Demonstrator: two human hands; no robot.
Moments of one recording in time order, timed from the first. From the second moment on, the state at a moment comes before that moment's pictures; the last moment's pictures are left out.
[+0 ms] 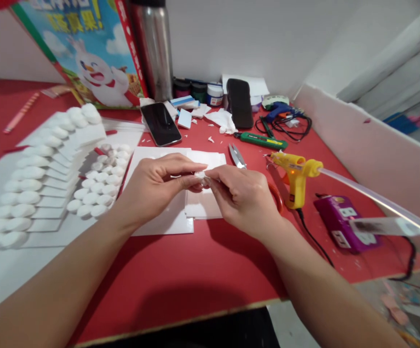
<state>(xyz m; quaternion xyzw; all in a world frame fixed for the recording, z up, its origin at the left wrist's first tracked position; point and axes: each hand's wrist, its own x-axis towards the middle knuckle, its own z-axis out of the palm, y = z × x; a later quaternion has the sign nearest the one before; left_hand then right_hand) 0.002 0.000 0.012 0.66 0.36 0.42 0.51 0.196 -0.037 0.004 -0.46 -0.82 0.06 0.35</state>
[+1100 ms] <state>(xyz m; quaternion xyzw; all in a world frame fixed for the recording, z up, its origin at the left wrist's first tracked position) 0.000 0.001 0.008 0.15 0.18 0.27 0.93 0.189 -0.037 0.022 -0.40 -0.53 0.52 0.54</state>
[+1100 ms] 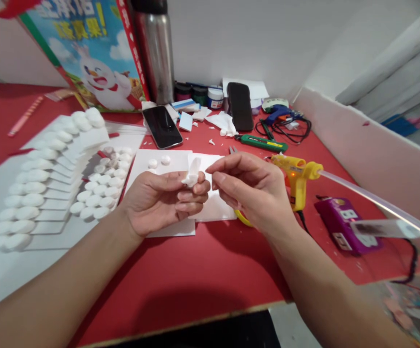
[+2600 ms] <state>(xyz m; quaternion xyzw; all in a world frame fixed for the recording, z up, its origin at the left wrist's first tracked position) 0.011 -0.005 0.000 0.57 0.40 0.41 0.59 0.186 -0.036 0.009 -0.54 -0.72 0.15 0.40</state>
